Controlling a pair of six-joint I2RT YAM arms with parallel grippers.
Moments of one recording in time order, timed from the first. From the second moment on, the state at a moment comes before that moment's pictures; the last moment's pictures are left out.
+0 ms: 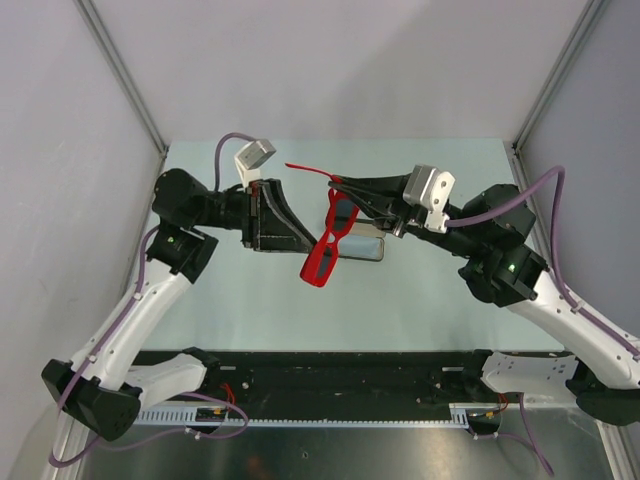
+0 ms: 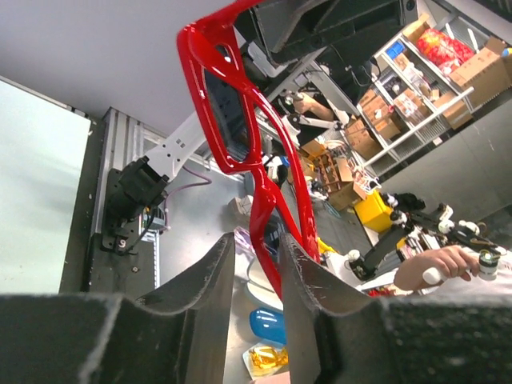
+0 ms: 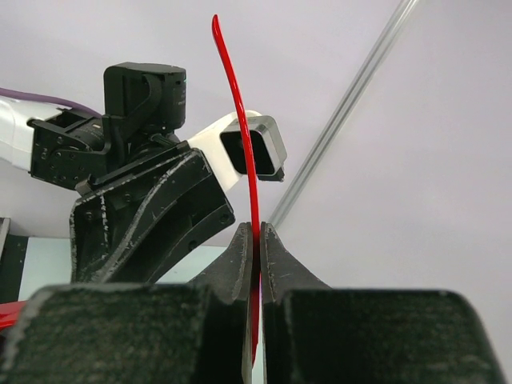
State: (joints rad) left arm -0.46 1.08 1.16 0.28 1.28 -1.10; right arm 0.96 1.07 1.41 0.08 -0.30 -0.38
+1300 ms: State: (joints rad) left arm -0.43 1.26 1.24 0.29 1.18 -1.03; right arm 0.90 0.97 1.41 -0.01 -0.20 -0.14
